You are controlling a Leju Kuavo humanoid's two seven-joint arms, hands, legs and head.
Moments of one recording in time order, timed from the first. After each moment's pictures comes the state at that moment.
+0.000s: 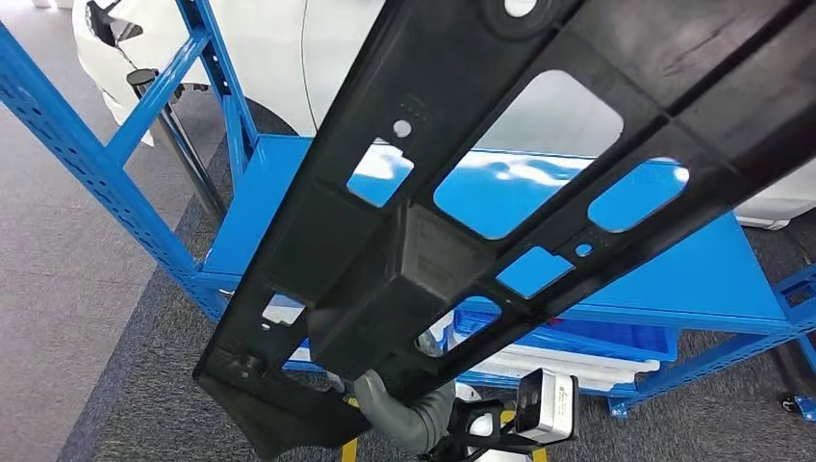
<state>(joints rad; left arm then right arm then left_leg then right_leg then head) -0.13 -0.16 0.99 -0.20 -1.35 0.15 -0.02 -0.20 0.08 0.78 -1.72 -0.40 0.37 -0.51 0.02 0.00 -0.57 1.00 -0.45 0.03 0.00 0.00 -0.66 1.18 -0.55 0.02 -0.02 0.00</state>
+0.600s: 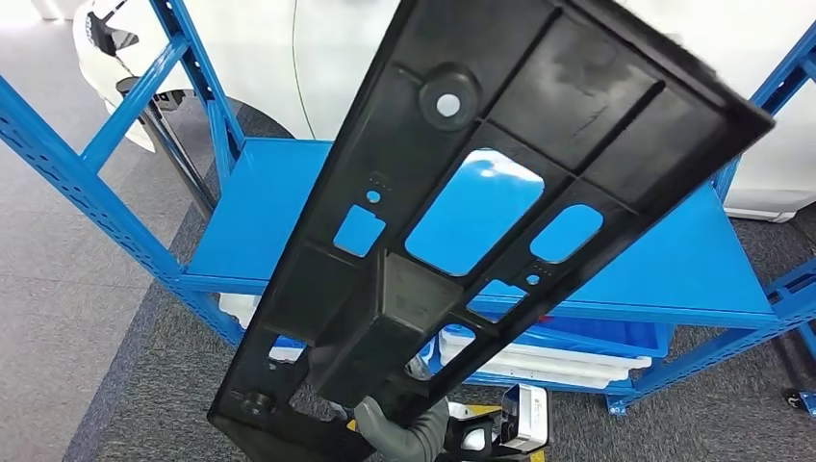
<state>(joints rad) -0.12 -0.16 0.99 -0.20 -1.35 0.12 -0.02 -0.17 0.03 0.81 -1.61 -0.39 0.44 -0.59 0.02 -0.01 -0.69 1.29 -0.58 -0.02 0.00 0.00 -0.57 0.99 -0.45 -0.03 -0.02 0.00</state>
